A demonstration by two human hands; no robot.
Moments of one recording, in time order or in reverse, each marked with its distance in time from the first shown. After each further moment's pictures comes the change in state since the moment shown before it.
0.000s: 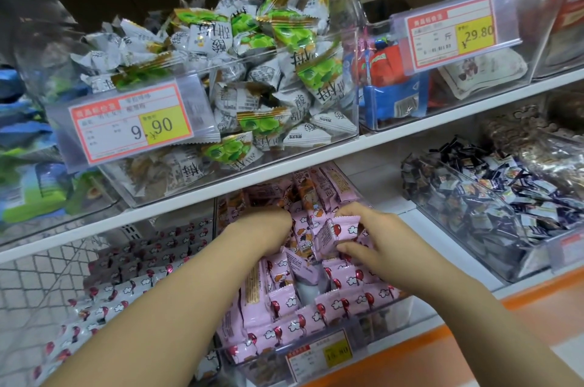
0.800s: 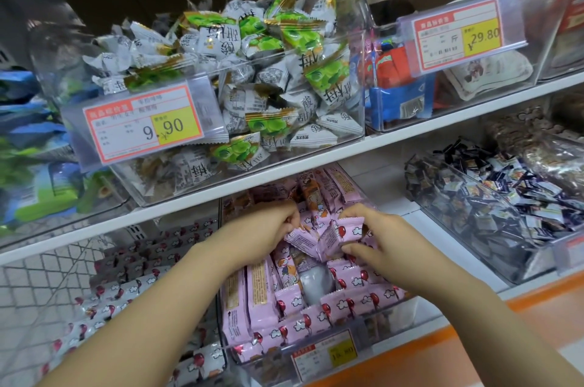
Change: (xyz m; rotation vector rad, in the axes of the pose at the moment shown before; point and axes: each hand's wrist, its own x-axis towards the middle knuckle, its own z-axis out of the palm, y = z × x) left_hand -0.034 -0.018 0.003 -0.452 0.297 0.224; right_hand 0.000 0.000 0.002 -0.023 -0.002 0.017
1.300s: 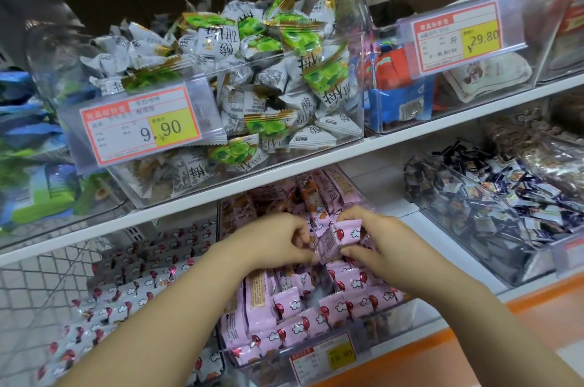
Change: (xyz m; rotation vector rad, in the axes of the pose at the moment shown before) left_hand 0.010 0.019 0.007 -0.129 -0.163 -0.136; right_hand 0.002 0.001 0.001 -0.046 -0.013 0.012
